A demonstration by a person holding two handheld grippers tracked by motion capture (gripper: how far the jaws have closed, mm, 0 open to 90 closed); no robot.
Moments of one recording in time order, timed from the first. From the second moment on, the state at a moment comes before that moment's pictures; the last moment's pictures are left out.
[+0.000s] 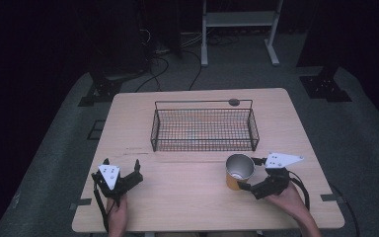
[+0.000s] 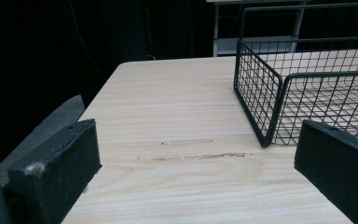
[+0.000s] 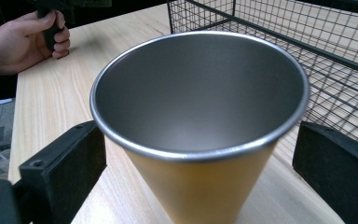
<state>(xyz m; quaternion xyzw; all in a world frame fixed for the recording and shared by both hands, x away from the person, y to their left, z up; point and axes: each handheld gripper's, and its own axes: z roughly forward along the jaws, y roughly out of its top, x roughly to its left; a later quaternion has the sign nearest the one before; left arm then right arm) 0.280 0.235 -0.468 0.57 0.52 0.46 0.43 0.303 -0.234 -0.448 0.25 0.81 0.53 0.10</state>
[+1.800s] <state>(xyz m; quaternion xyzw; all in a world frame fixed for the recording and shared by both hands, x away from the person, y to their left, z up) 0.280 0.235 -0.468 0.58 0.52 0.46 0.43 0.344 -0.212 -0.401 0.22 0.81 0.54 0.06</state>
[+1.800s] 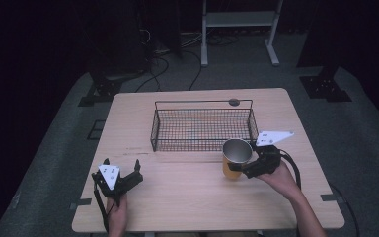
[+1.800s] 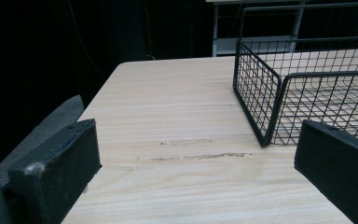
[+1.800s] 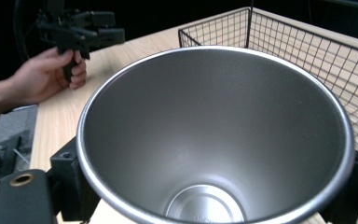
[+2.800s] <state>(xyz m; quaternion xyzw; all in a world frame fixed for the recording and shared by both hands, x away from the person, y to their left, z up) 0.280 0.235 -0.468 0.57 0.53 0.46 0.43 0.408 -0.198 -0.354 0.21 0.81 0.55 0.04</state>
